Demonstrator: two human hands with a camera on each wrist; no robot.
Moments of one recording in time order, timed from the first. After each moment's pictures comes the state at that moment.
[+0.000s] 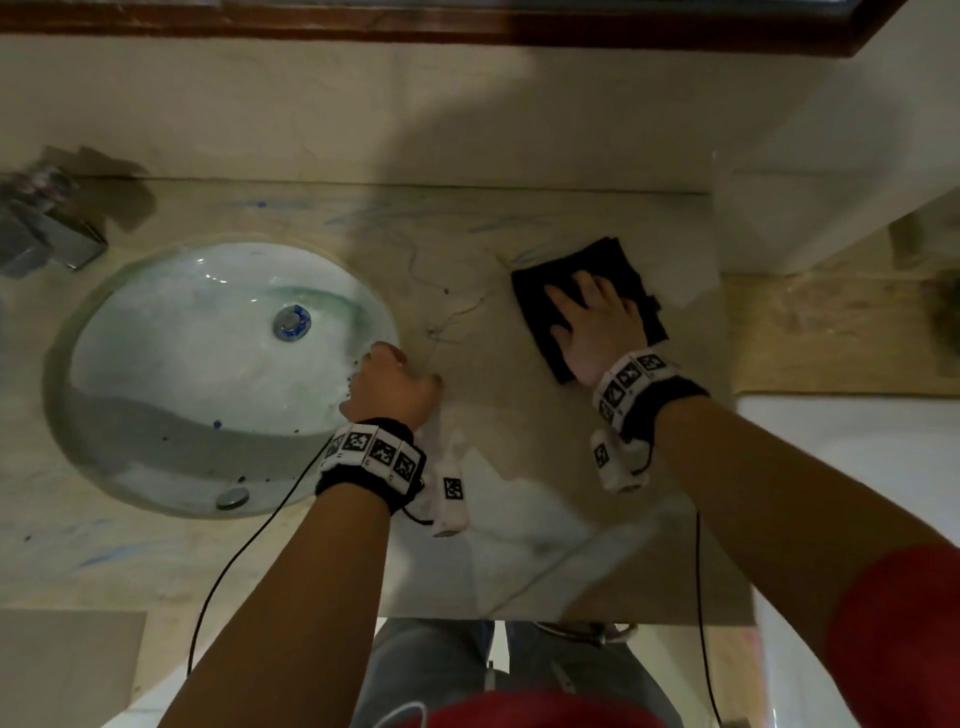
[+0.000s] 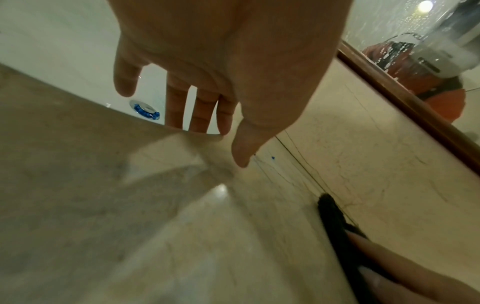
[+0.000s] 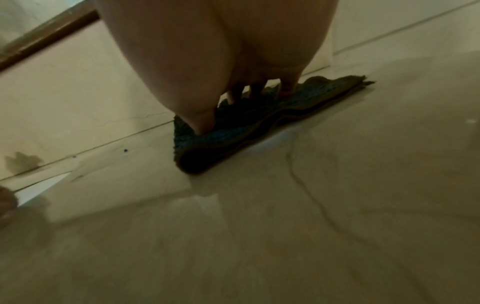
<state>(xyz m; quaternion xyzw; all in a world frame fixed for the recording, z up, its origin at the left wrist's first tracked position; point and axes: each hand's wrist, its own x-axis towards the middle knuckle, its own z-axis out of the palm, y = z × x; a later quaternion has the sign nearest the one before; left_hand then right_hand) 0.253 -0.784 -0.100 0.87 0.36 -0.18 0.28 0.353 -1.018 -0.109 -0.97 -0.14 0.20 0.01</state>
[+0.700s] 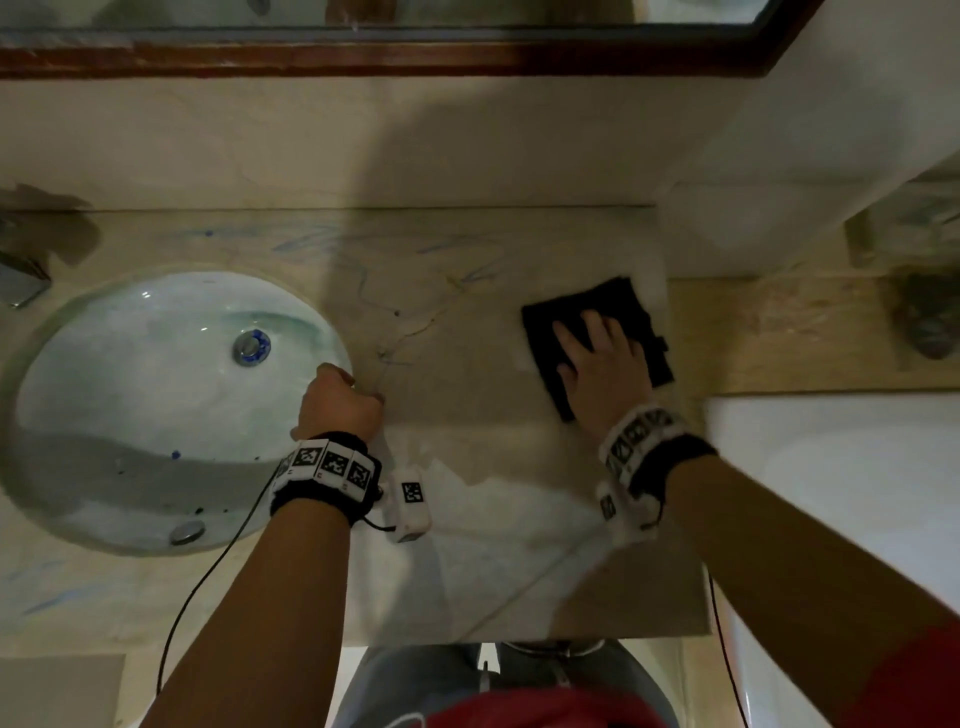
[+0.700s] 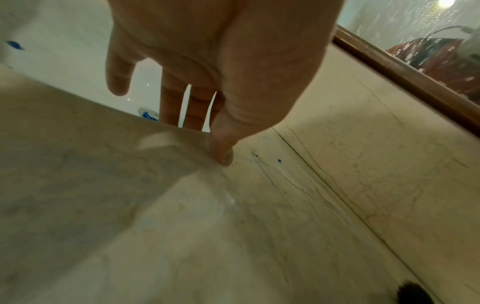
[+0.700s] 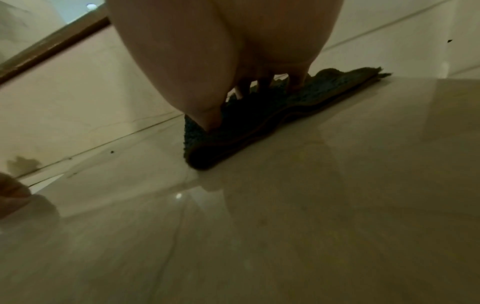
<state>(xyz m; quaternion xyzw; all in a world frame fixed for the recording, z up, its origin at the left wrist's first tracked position) 0.269 -0.791 -0.094 0.85 0.41 -0.17 0.27 0.328 -1.086 -0.100 -0.97 -0.11 0.20 0.01</state>
